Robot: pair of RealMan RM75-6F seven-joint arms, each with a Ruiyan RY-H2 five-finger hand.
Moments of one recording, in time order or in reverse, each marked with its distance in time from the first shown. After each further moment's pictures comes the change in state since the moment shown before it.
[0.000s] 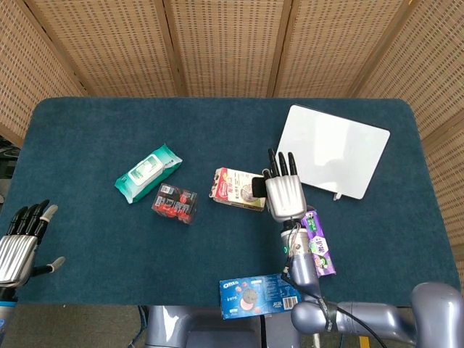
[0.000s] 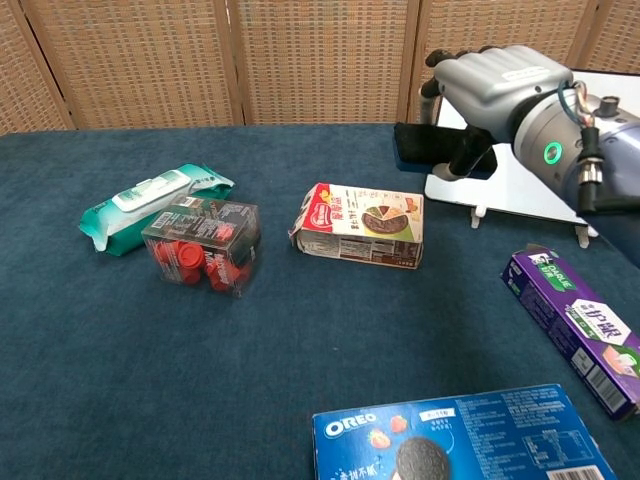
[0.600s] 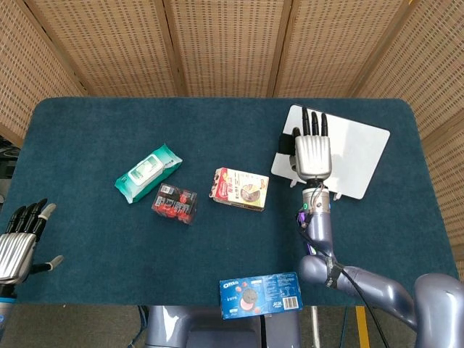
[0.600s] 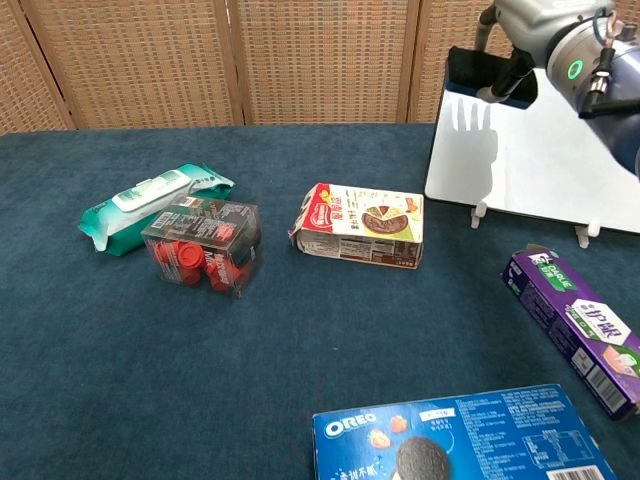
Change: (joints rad) left arm -0.016 -0.003 -0.007 0.013 -0.035 -0.047 -0.012; right arm 0.073 0.038 0.131 0.378 0.015 -0.136 0.240
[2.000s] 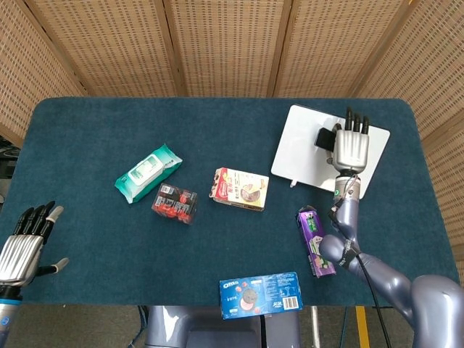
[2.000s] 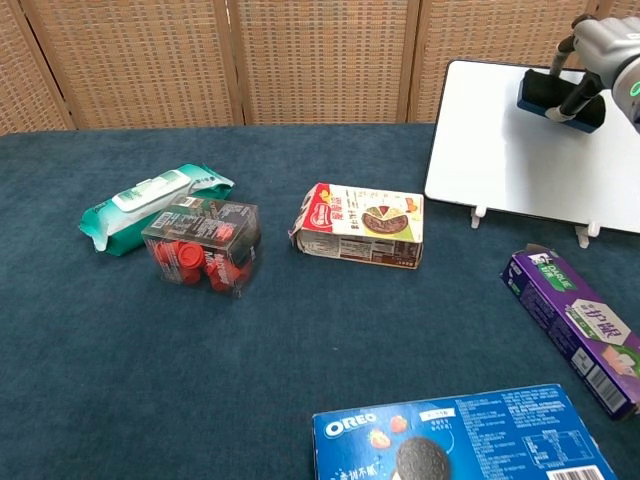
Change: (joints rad) left arm -0.001 -0.010 0.015 -0.017 0.023 0.004 0.034; right arm -0.012 -0.036 -0.018 0.367 0.078 -0.155 0.241
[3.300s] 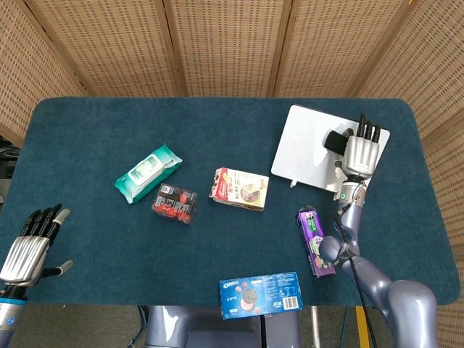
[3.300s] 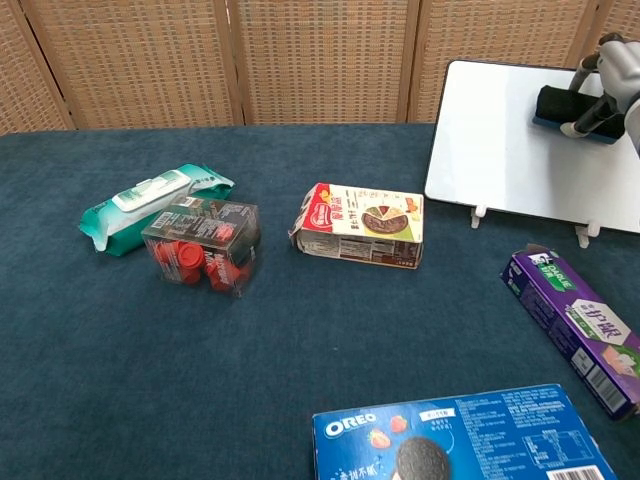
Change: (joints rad) left arm -0.008 -0.007 0.009 -0.008 -0.009 -0.026 0.021; right arm -0.007 -0.152 0.024 0.296 -0.090 -0.019 0.246
